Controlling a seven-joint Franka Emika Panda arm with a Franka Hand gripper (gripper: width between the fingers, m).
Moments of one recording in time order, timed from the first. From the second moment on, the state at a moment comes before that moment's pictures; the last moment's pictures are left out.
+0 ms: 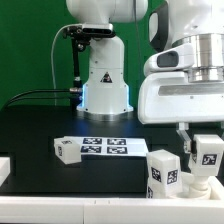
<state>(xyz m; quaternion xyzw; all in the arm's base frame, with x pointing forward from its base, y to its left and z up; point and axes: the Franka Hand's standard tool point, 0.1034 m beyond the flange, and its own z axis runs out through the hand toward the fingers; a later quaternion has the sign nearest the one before) 0.597 0.121 0.091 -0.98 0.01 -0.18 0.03</state>
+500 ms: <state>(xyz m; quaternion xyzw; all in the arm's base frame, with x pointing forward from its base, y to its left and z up) 0.594 0.113 0.081 -0.98 0.01 -0.17 0.02</state>
